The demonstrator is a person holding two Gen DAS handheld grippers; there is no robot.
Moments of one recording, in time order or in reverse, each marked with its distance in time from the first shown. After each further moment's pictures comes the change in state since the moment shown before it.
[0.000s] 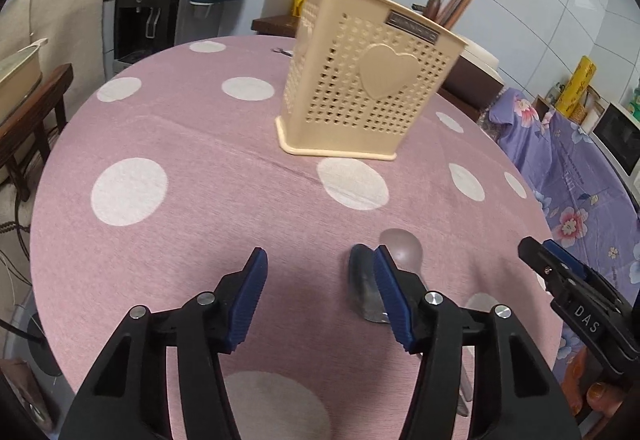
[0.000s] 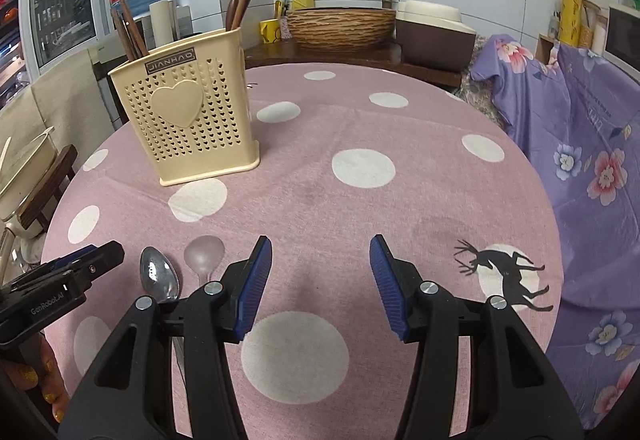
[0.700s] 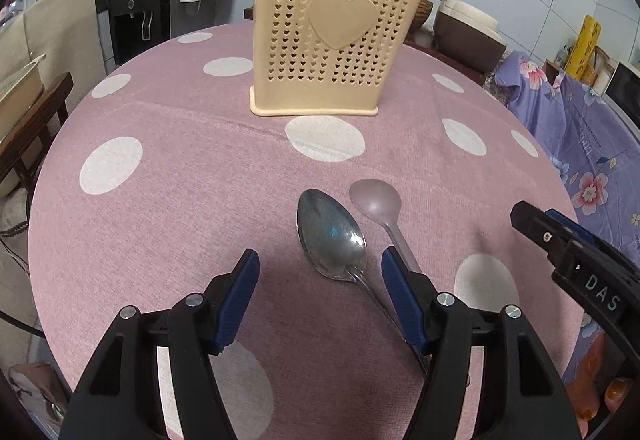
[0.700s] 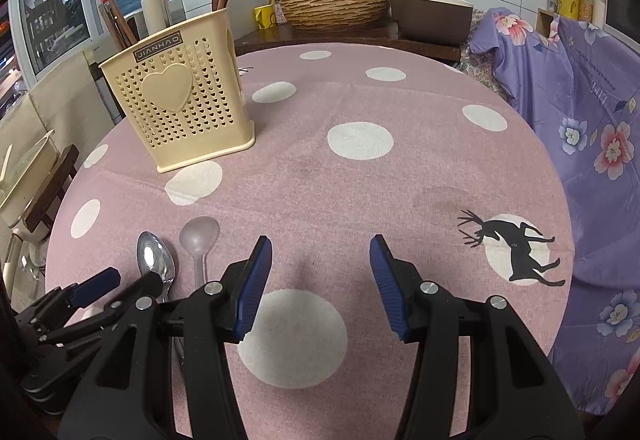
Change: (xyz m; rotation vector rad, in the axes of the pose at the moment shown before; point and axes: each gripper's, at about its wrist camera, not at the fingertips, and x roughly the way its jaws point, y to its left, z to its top) left arm 0.014 -0.040 -0.028 0.074 0.046 0.112; right arm 0.008 -0.009 -0.008 0.053 0.060 0.030
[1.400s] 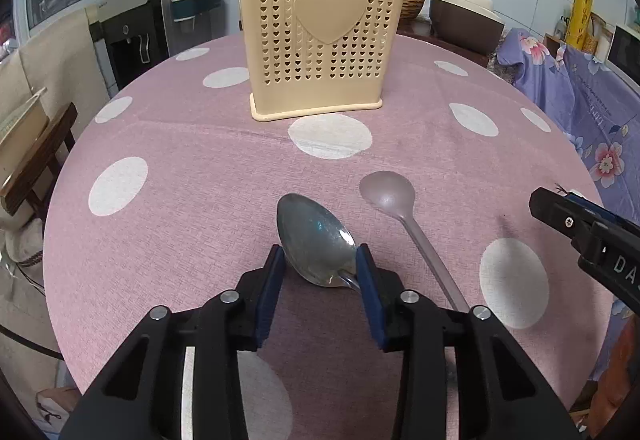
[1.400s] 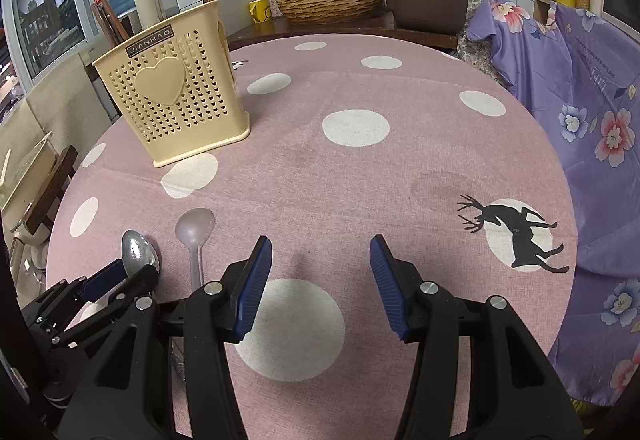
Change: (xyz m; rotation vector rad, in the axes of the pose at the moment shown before) left arm 0.004 -0.004 -0.002 0.100 -0.014 0.066; right arm 0.004 -0.002 -0.005 0.017 0.024 -0.002
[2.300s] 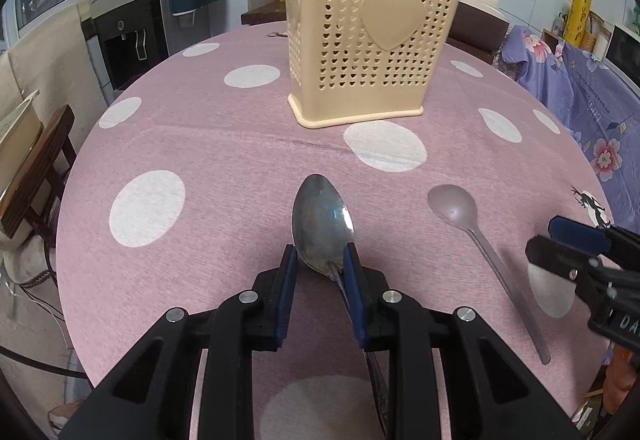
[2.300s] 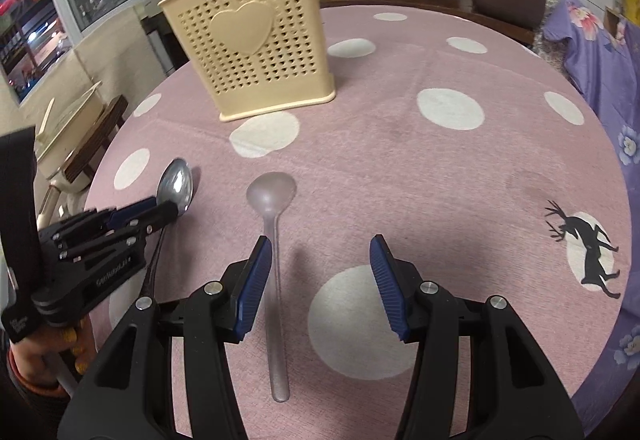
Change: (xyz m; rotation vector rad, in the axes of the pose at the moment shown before) left arm 0.008 0.050 0.017 0.028 0.032 -0.029; right arm 0.020 0.046 -0.003 -0.162 0.137 0.205
